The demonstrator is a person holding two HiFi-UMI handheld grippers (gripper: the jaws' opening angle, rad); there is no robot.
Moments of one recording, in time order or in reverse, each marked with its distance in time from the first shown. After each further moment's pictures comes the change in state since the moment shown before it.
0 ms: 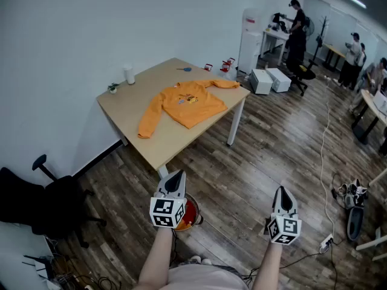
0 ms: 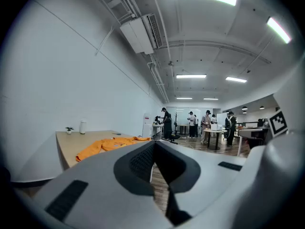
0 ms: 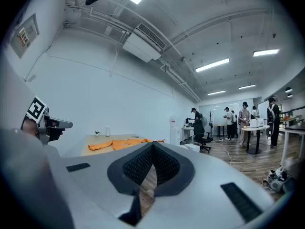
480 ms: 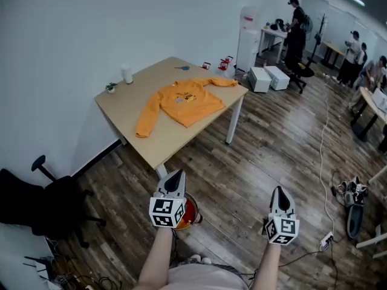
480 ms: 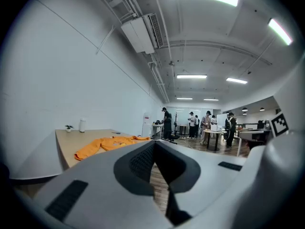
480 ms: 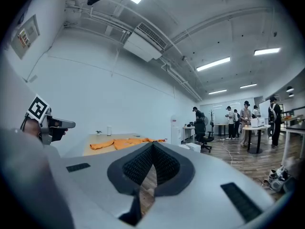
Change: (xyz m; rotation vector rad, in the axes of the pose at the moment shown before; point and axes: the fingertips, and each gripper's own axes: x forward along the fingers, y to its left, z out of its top) left arm 0.001 -0.006 -0.003 -0.018 0.000 -0.003; right arm -0.005 0.006 -0.004 -0.001 0.006 0.014
